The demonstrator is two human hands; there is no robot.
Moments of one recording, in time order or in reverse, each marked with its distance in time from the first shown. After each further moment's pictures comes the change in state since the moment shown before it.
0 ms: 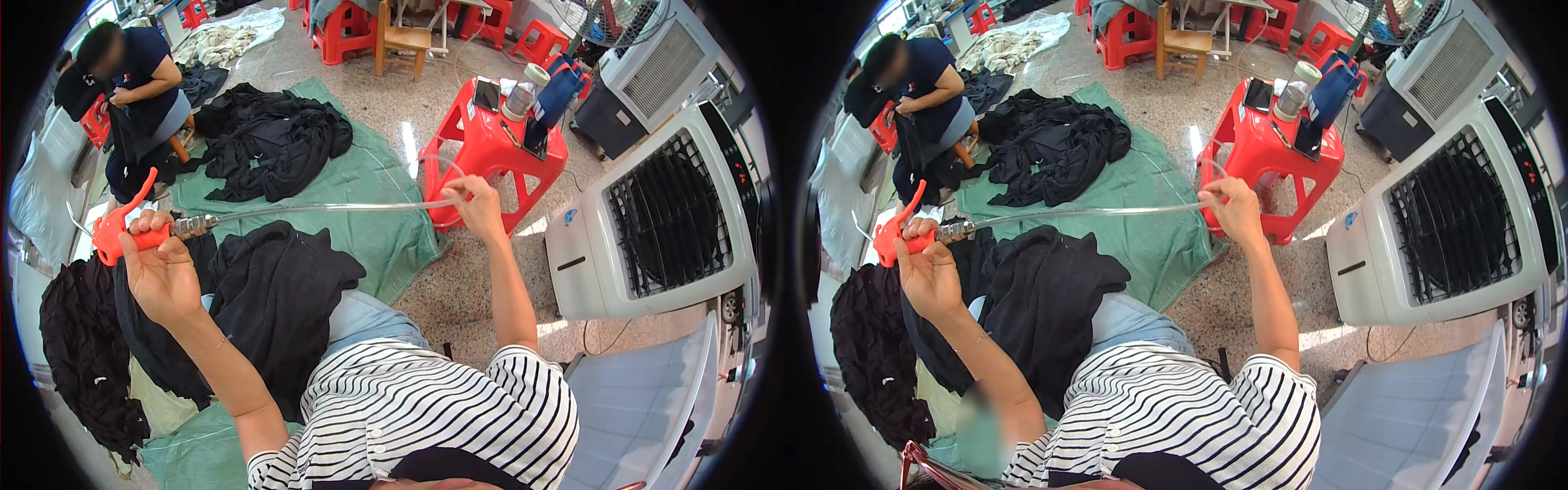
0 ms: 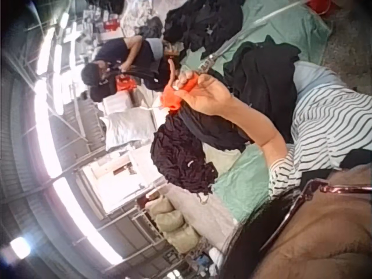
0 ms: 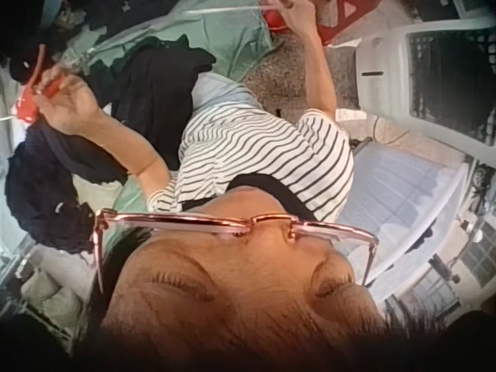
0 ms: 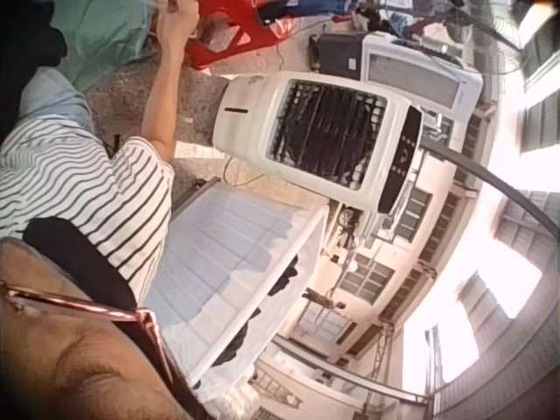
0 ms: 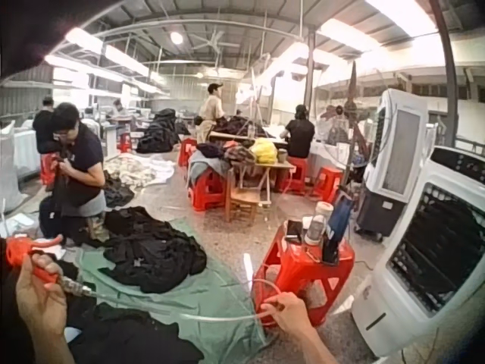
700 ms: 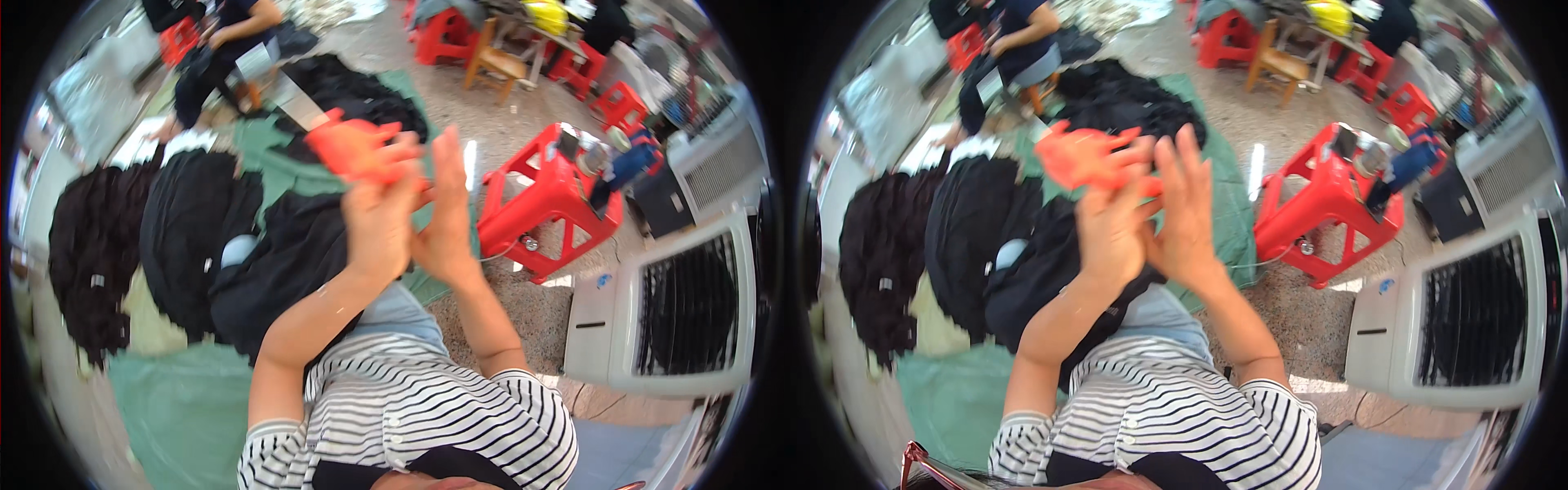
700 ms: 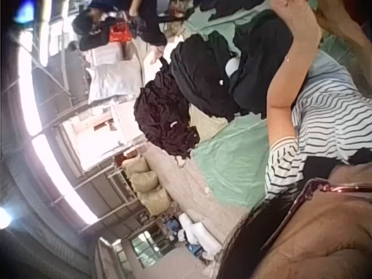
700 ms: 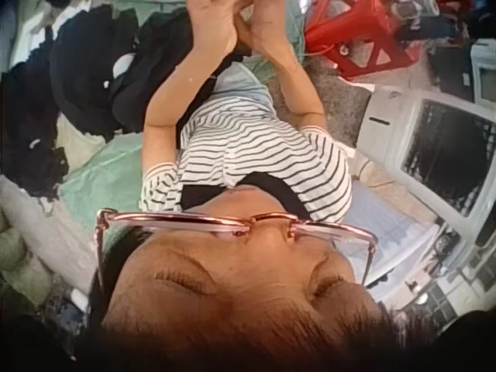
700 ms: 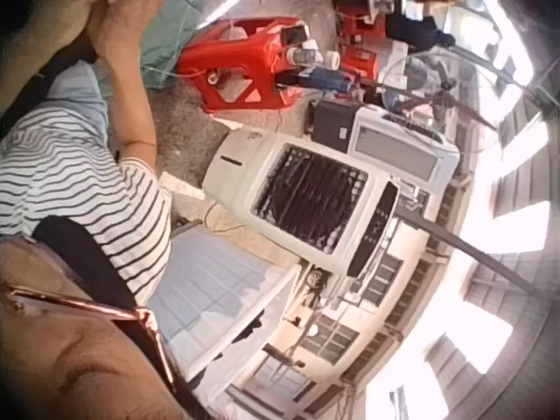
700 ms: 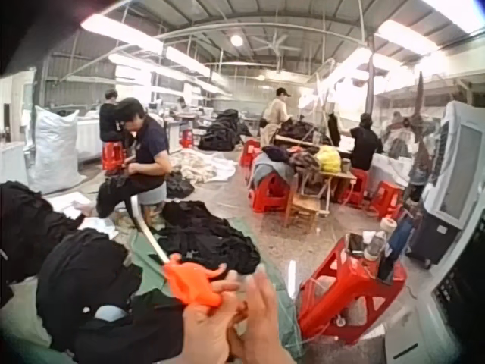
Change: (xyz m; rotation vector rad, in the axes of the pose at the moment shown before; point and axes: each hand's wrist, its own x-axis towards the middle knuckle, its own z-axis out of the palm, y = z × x) left_hand -0.040 -0.150 0.056 0.454 0.192 -0.098; right_hand -0.002 -0.195 0.074 0.265 0.055 -0.636
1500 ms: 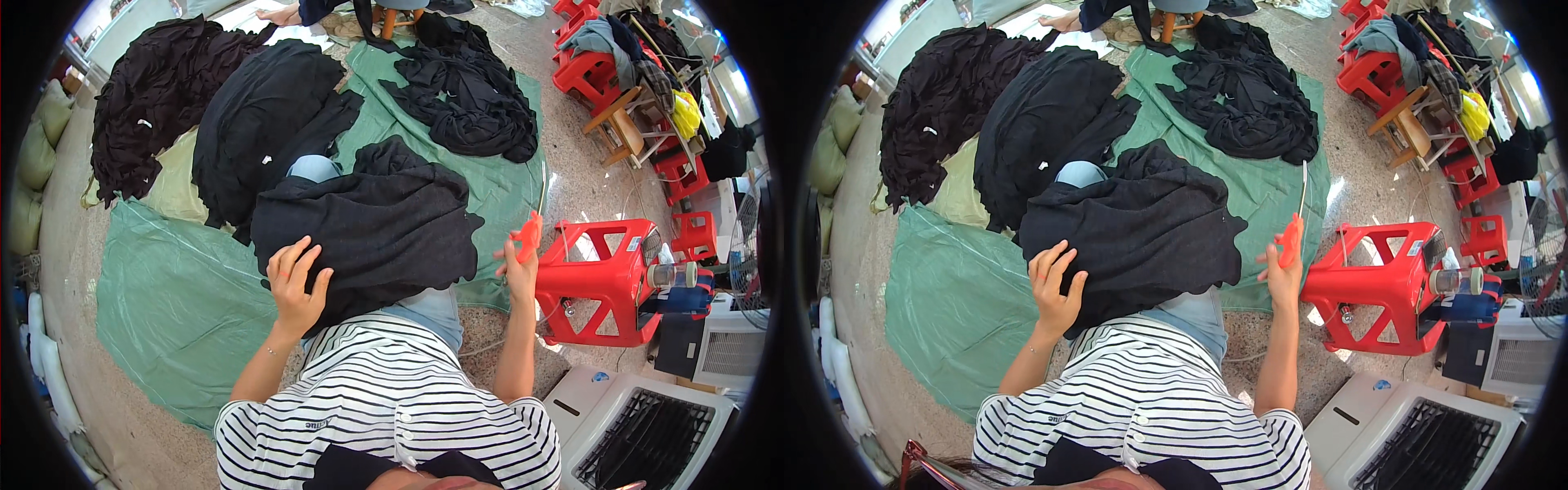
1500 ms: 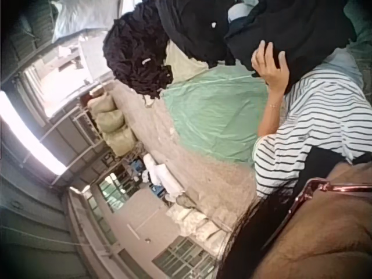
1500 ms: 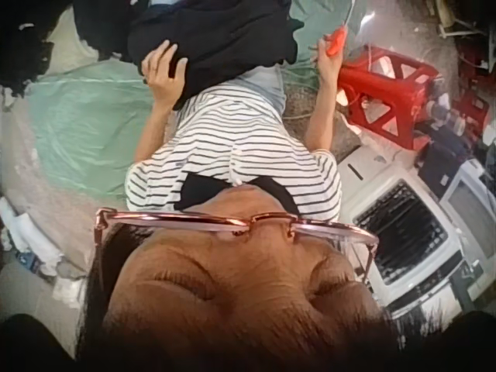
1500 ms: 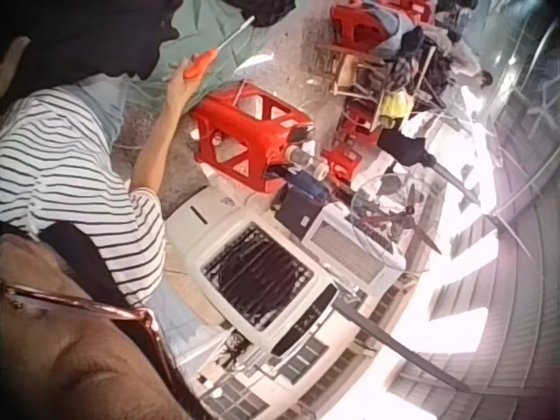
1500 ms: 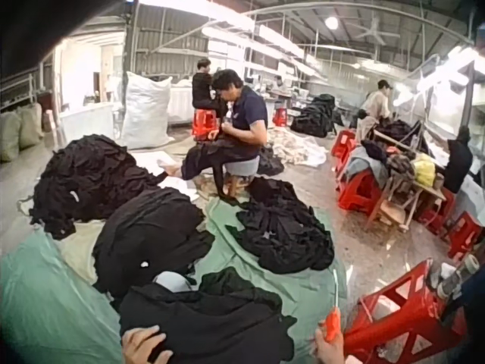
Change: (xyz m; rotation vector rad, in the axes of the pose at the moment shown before) left_hand -0.178 0.041 -0.214 1.778 0.432 0.454; right_hand -0.134 0.128 0.037 0.536 -0.437 1.063
